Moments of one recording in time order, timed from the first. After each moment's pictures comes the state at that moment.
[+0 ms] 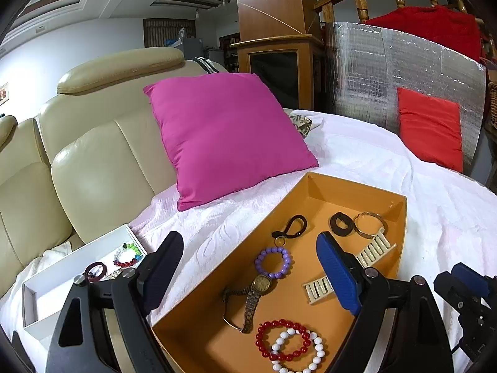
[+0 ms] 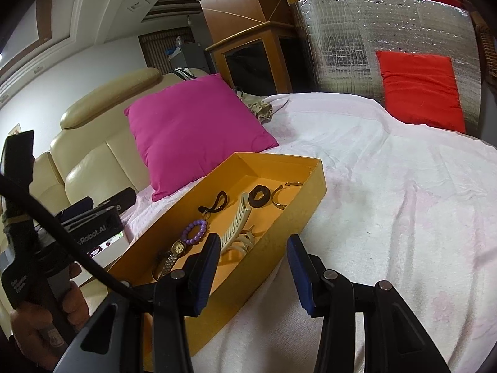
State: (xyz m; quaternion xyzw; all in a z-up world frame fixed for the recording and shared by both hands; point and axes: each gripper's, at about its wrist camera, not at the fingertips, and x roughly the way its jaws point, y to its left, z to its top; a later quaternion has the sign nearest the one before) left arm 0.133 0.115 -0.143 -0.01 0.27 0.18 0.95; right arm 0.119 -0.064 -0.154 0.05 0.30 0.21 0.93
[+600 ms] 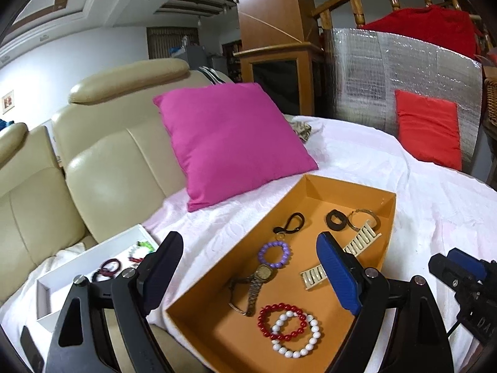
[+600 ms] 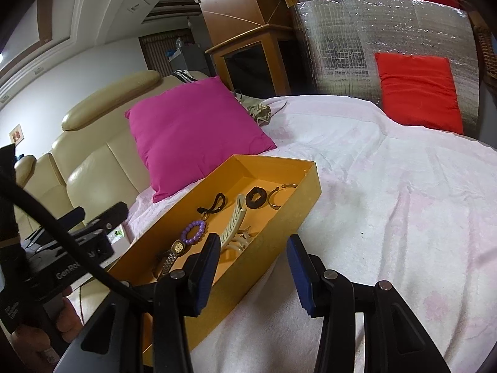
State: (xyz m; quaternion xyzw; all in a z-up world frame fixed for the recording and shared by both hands) left arm 0.093 0.096 -0.127 0.01 0.25 0.19 0.95; right arm 0.109 -0.074 -0.146 0.06 0.30 0.21 0.93
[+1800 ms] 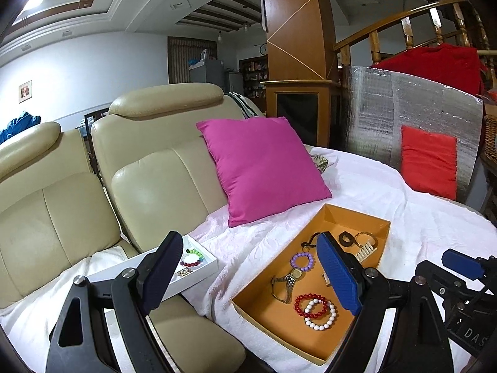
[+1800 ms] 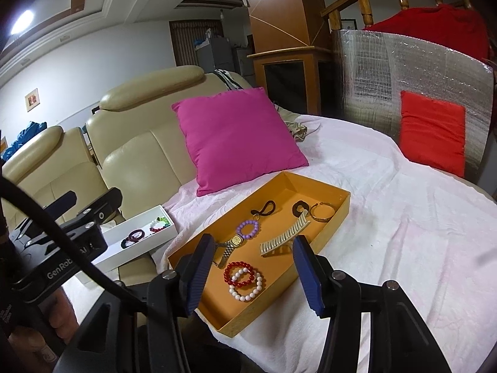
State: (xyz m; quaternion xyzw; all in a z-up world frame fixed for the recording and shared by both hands) left arm -0.012 0.133 -0.049 -0.02 0.21 0.21 0.96; right arm 0.011 -0.012 -0.052 -0.02 0.29 0.24 0.93
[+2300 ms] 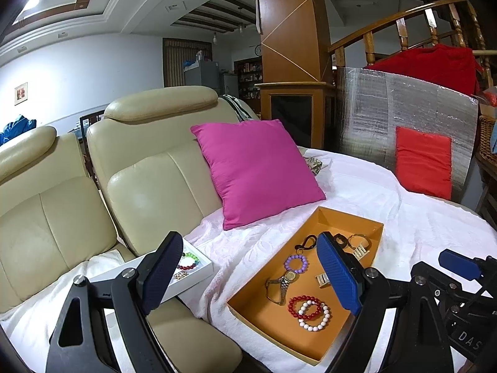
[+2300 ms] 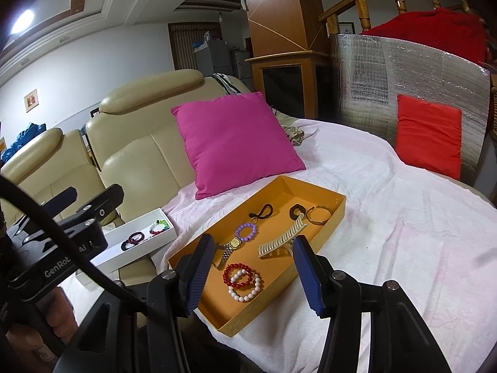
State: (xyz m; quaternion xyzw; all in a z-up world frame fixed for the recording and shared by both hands) left arm -0.013 0.128 -0.041 -0.02 0.21 0.20 0.96; right arm 0.007 -0.016 -0.045 -0.02 0.28 0.23 0.93
